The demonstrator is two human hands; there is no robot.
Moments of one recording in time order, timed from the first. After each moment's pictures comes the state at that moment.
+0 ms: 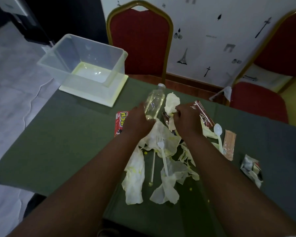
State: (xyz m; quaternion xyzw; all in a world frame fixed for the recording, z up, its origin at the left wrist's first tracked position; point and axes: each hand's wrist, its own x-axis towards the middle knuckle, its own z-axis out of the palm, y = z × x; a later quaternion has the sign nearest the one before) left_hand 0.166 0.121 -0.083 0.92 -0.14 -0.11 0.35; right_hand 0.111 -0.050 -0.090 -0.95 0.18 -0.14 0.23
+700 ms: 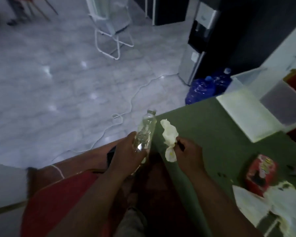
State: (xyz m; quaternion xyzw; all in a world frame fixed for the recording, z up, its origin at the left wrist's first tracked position) left_hand -0.027 0.551 -0.065 0.84 0.27 0.05 0.47; right_hand 0.076 0.372 -0.074 -0.90 -0.16 0.07 0.40
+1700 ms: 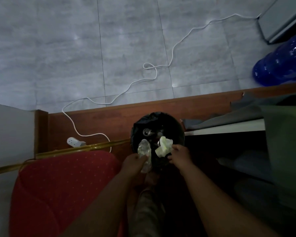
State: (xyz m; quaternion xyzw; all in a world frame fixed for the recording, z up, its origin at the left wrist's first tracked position) left_hand -0.076 0.687 -0.454 0.53 0.60 -0.20 0.57; right_hand 0.069 0.579 -0.466 -0.82 0.09 0.49 0.29
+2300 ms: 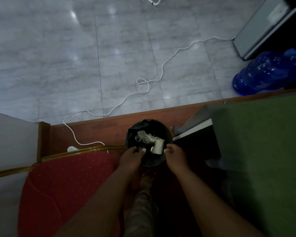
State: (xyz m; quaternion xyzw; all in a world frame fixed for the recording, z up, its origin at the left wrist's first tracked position) left_hand -0.060 0.665 -0.355 0.54 0.59 -0.13 0.58; right_hand 0.061 0.549 -0.354 -0.85 -0.02 0.42 0.31
